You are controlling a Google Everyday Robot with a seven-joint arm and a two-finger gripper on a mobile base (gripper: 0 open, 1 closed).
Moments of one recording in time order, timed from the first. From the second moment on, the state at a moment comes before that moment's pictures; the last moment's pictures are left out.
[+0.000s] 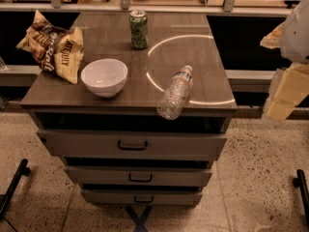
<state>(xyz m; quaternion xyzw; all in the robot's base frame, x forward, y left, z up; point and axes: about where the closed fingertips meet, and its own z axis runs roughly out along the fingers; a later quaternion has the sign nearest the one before) 0.438 -0.217 0.976 -0.60 0.78 -0.03 0.16</state>
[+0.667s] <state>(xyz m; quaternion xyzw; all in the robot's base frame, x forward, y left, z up) 0.456 -0.209 0.968 -0.60 0.78 -0.02 0.17</state>
